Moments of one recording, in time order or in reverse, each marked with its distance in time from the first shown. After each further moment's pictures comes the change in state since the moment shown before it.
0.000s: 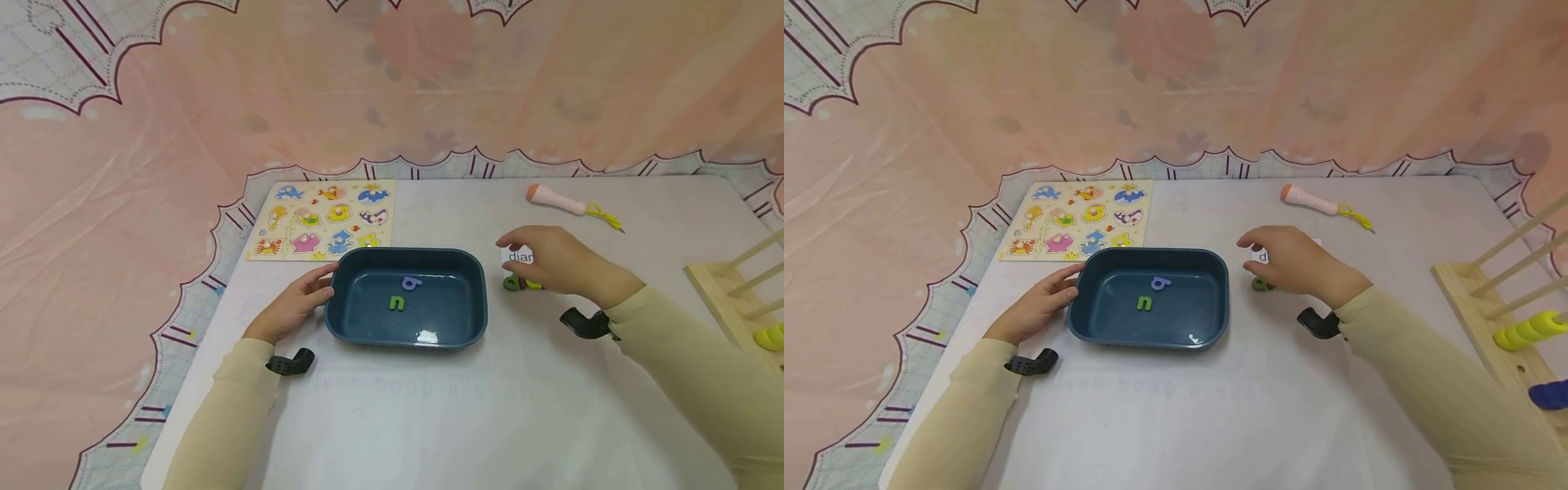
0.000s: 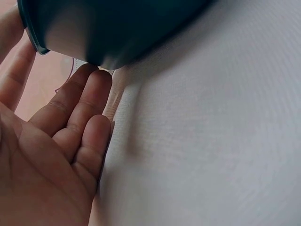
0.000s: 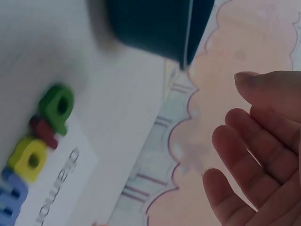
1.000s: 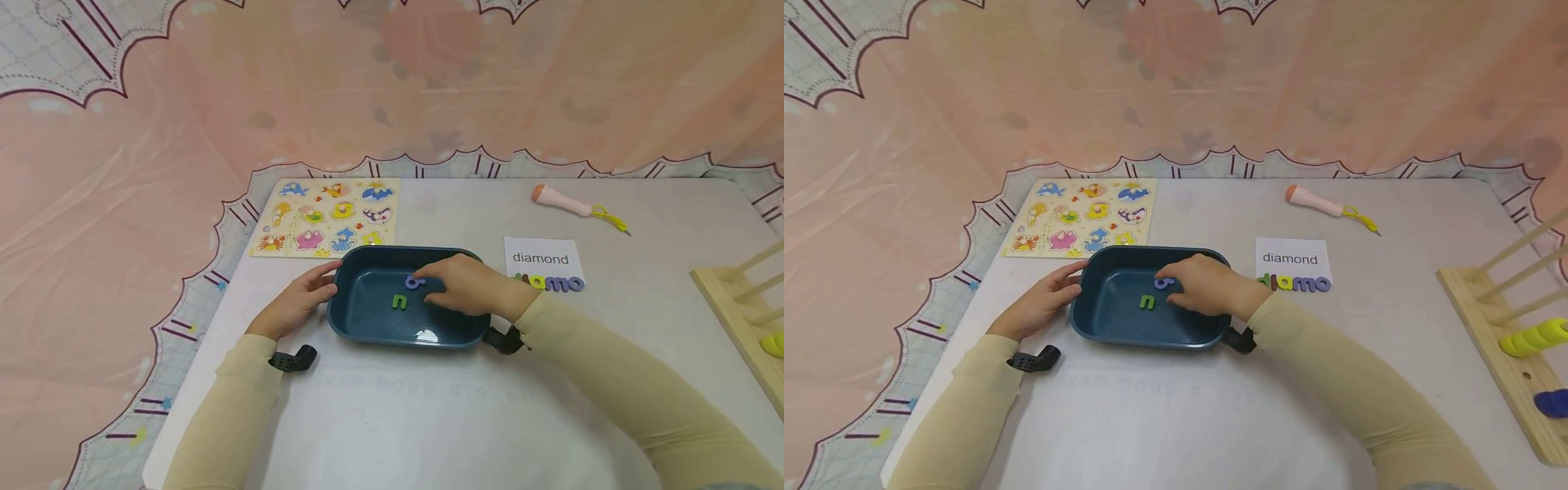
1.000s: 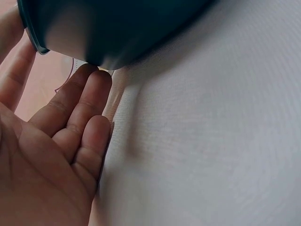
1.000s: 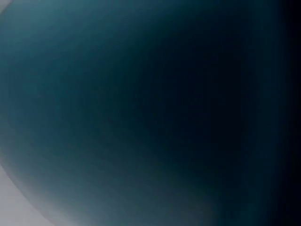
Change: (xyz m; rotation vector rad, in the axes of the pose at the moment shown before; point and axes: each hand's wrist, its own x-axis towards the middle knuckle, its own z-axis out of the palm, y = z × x) left_hand 0.002 -0.002 0.000 -0.004 0.003 -0.004; right_hand 0.057 -0.071 0.067 0.059 -0.232 -0.151
